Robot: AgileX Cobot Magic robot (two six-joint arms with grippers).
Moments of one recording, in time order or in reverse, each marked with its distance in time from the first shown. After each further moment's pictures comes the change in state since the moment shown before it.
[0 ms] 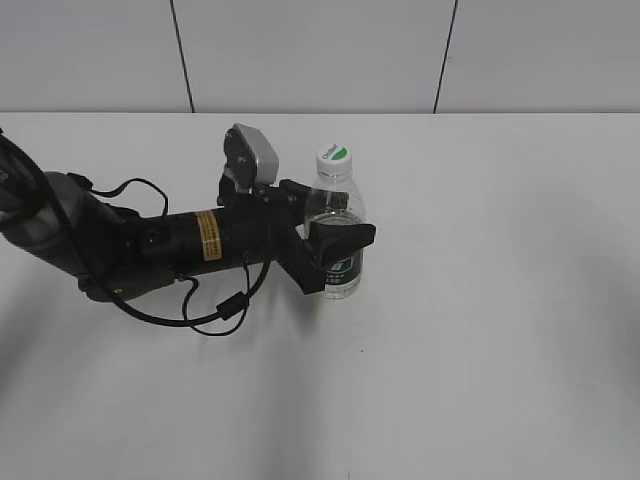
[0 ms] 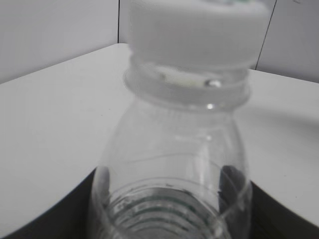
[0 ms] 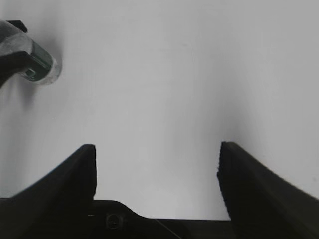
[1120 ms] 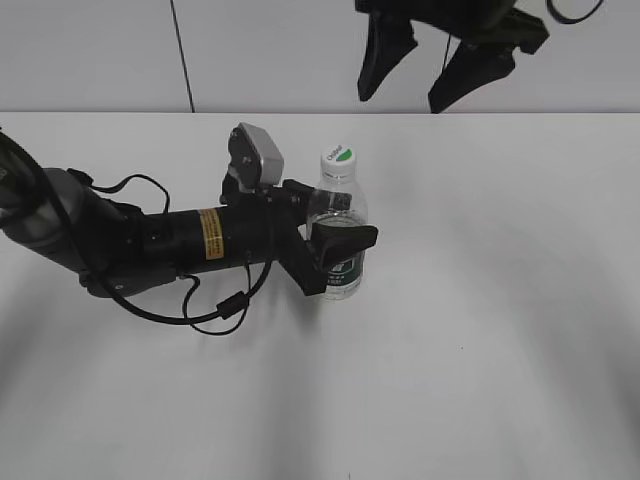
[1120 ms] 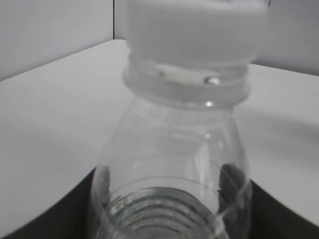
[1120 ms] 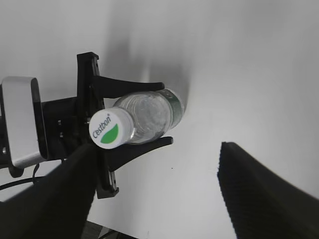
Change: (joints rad) left arm 0.000 -0.002 -0.009 0.028 0.030 0.001; right arm 0.291 1.131 -0.901 0.192 0.115 0.102
